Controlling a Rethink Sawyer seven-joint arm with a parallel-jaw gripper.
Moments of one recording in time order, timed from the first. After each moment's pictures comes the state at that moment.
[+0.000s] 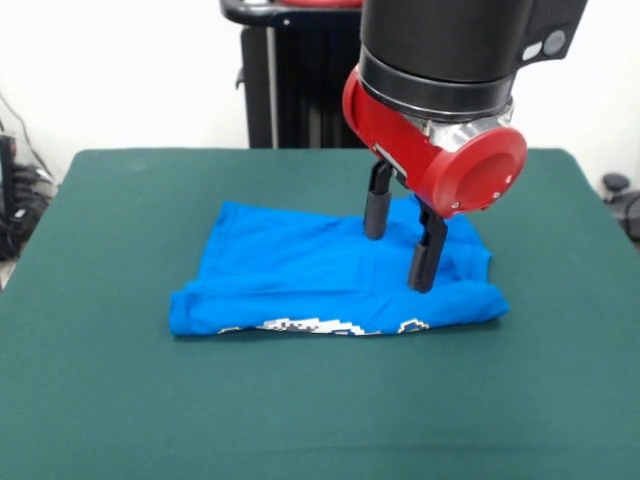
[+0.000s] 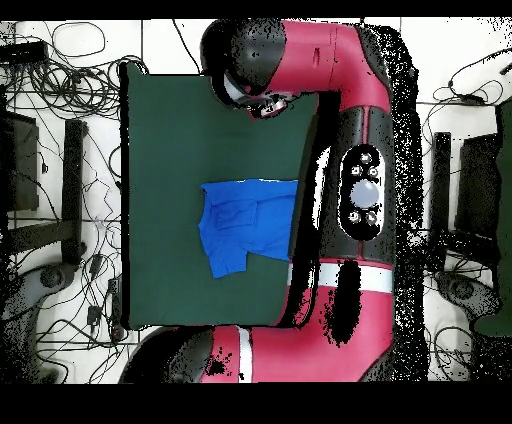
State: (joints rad) arm -0.14 -0.38 0.12 0.69 -0.21 1.31 2.82
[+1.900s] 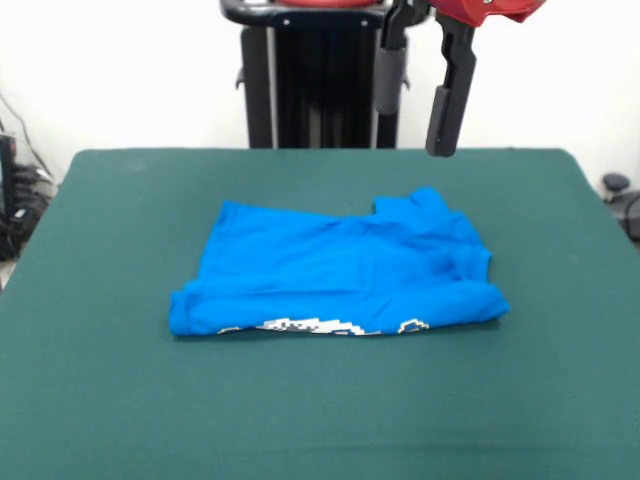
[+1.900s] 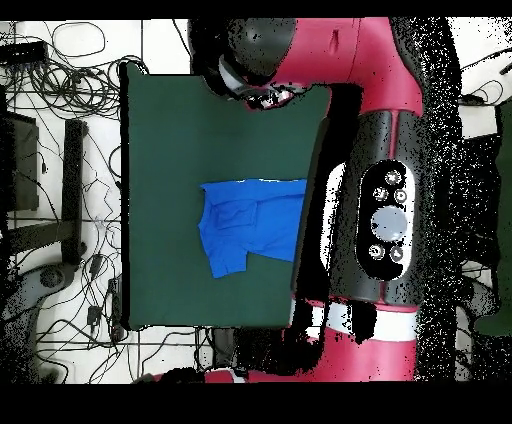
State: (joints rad) arm -0.15 -0.52 0.12 0.72 -0.18 1.35 2.82
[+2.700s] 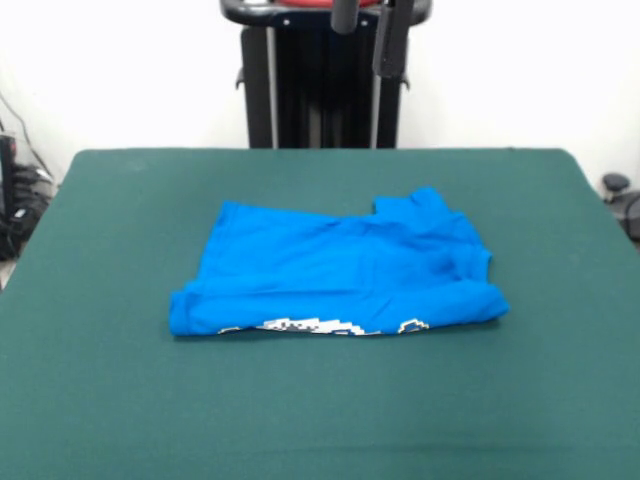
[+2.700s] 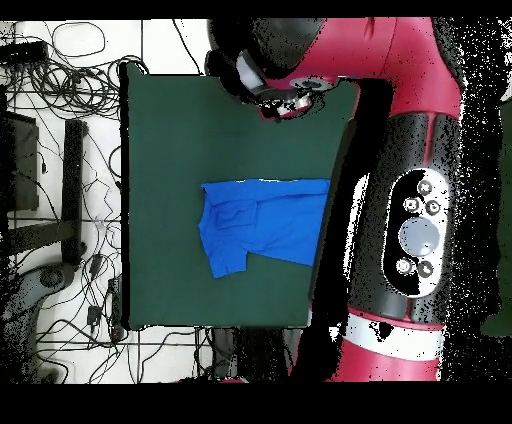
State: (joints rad) arm -0.18 -0.55 0.12 0.68 -0.19 1.53 2.82
